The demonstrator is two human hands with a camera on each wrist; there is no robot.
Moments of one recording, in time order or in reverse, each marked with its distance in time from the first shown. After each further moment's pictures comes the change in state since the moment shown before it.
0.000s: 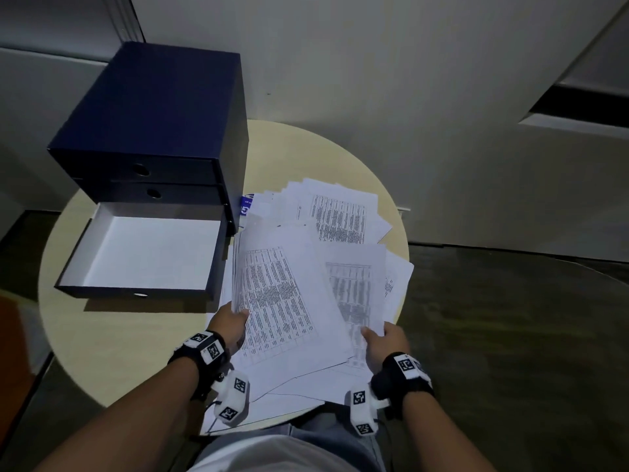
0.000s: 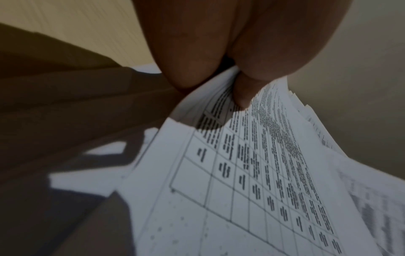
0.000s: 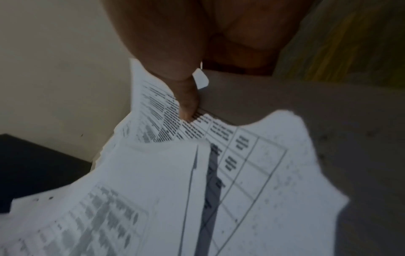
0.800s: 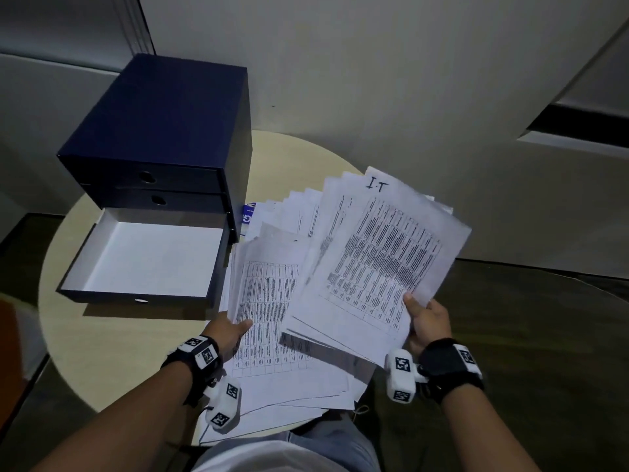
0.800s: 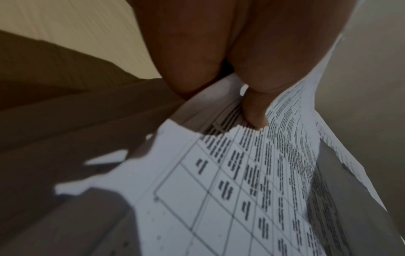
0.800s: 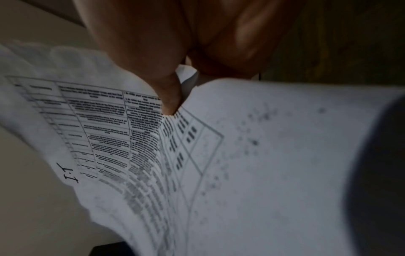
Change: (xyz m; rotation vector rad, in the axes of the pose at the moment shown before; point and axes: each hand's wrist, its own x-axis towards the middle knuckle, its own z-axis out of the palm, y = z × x) left_hand 0.014 -0.008 -0.007 0.096 -0.056 -0.069; right_hand 0.008 -0.055 -0.069 0.700 0.005 -0.092
